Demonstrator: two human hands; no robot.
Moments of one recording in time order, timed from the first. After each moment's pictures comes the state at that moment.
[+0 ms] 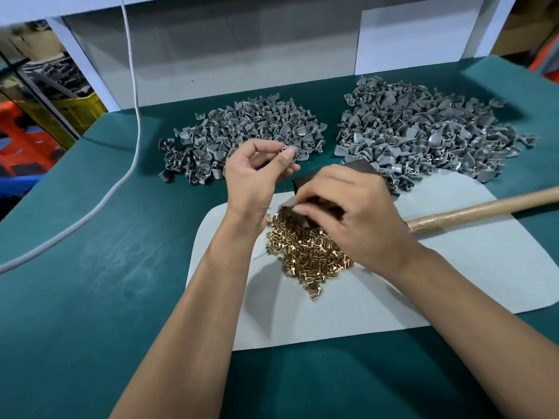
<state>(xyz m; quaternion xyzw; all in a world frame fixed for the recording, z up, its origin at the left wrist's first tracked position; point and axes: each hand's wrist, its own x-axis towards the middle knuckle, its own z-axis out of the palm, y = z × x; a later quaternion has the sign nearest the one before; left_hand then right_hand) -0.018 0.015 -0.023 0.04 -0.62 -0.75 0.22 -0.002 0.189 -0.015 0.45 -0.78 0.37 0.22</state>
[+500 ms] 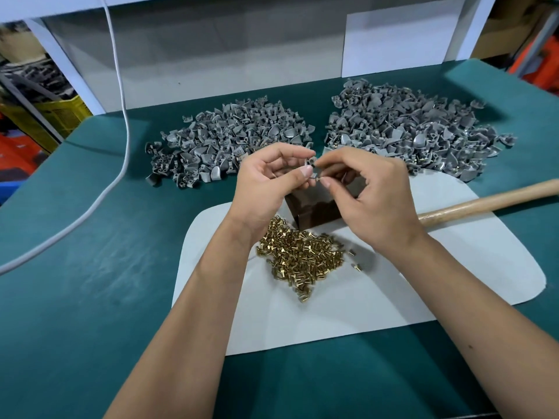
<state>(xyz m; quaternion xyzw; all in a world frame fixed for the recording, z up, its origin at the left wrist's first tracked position) -0.012 0.028 -0.020 -0.09 -0.66 -0.74 0.11 -0.020 0.209 -0.010 0.31 -0.81 0.44 0.24</state>
